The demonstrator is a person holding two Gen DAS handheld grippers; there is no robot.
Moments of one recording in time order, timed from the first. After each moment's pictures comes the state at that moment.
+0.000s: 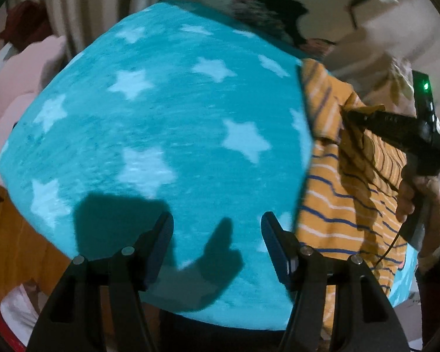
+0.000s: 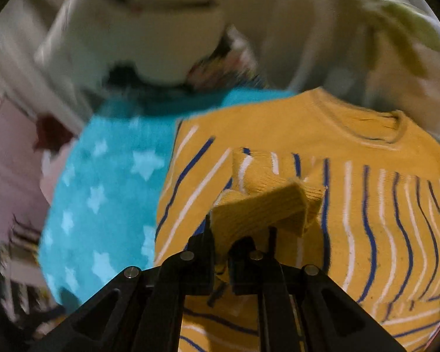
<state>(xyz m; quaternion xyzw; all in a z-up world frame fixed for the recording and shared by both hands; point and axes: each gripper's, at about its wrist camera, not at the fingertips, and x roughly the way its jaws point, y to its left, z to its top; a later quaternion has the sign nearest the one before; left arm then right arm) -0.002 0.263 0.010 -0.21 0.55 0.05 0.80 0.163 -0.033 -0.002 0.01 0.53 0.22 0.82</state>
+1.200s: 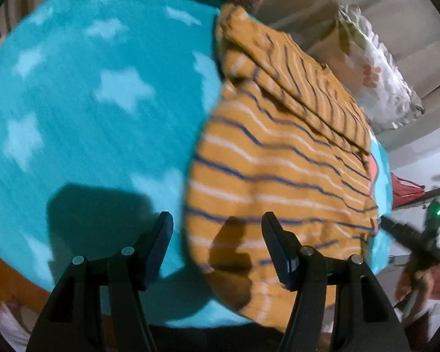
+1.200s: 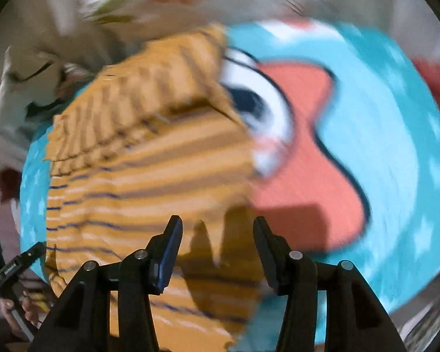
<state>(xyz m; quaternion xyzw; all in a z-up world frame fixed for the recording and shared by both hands) 0.040 0.195 0.001 -0.23 0.58 -0.09 0.78 -0.016 -0.348 -0.007 0.16 0.58 0.03 0.80</state>
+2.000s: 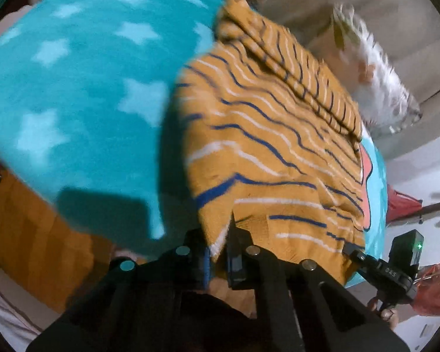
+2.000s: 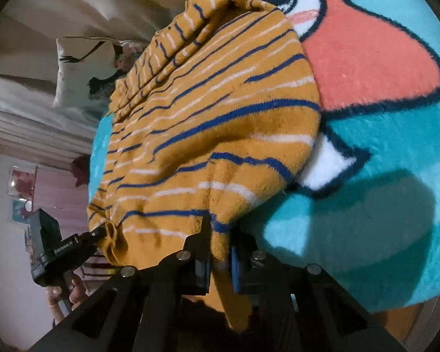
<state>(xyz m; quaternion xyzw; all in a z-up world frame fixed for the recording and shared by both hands) -0.049 0.167 0.016 -0.27 0.55 -0.04 0.79 -0.093 -0.315 -0.072 0.28 0.56 0.21 0.74</state>
